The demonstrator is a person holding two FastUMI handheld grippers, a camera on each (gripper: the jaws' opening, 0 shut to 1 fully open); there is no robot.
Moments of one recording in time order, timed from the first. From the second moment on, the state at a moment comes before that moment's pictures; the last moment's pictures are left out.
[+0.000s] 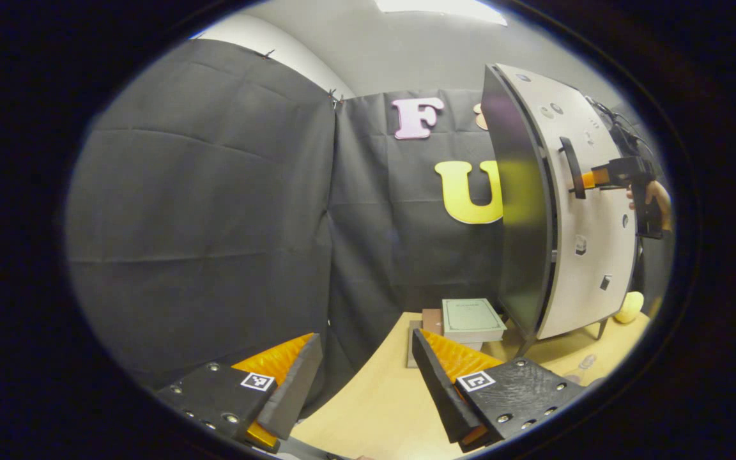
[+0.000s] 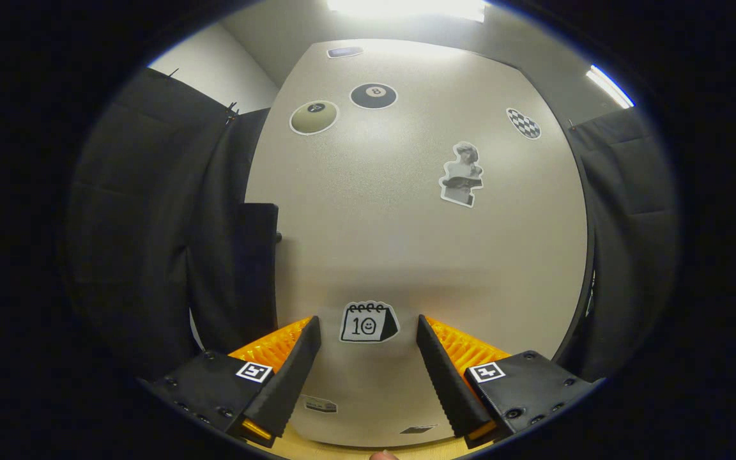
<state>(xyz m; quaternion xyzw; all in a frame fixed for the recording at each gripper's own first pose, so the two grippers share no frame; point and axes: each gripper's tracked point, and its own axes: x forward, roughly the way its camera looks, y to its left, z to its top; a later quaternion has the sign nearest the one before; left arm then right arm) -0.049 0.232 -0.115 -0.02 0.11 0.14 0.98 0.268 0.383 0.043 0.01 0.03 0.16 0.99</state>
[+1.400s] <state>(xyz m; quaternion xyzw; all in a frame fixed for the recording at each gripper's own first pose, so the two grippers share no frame) 0.006 -0.055 0.077 -0.02 0.02 0.01 1.00 0.136 0.017 0.048 0.01 0.01 0.07 1.00</state>
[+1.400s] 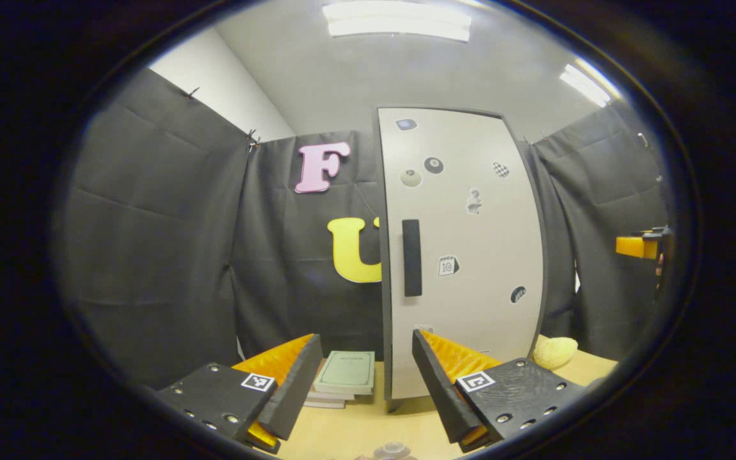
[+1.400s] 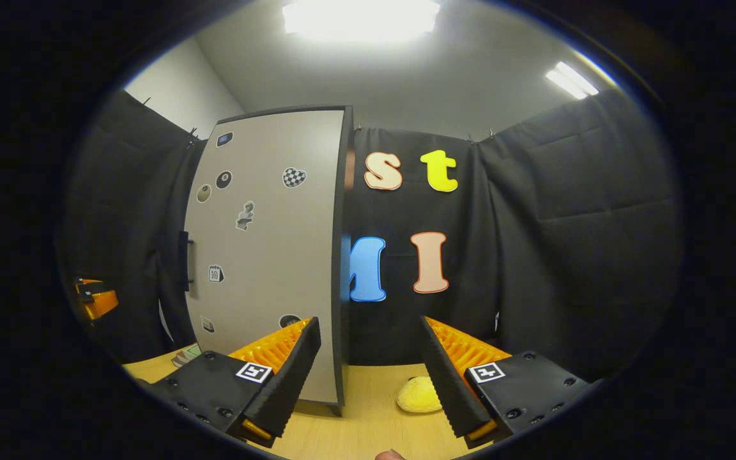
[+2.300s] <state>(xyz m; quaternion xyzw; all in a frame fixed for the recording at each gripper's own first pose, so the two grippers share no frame) -0.024 -0.012 0.105 0.01 0.02 0.04 1.00 0.190 0.057 0.030 0.02 0.01 0.07 1.00</state>
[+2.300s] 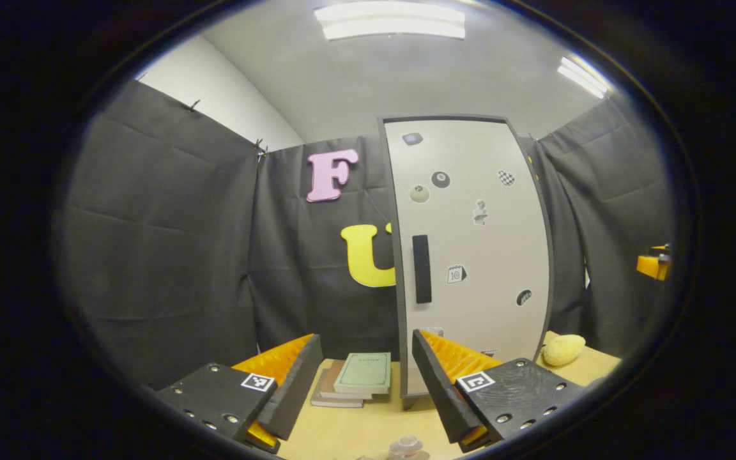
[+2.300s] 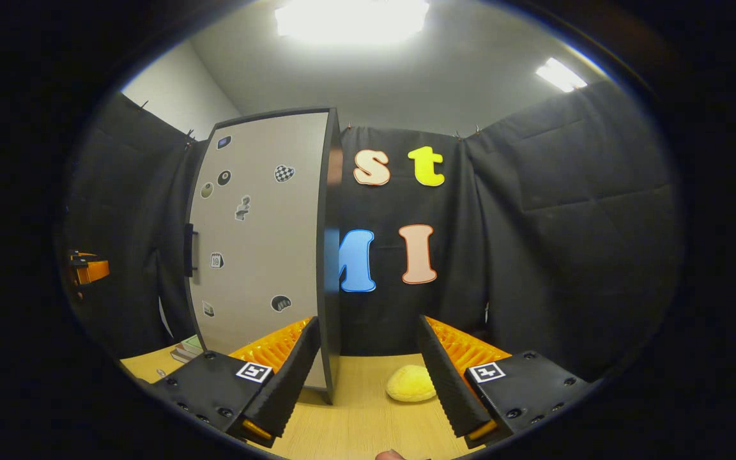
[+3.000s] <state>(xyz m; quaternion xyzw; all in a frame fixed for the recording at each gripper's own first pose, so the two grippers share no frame) -0.020 0.024 0.103 0.00 0.02 0.05 1.00 0.188 0.074 0.047 0.01 0.00 0.06 1.00</state>
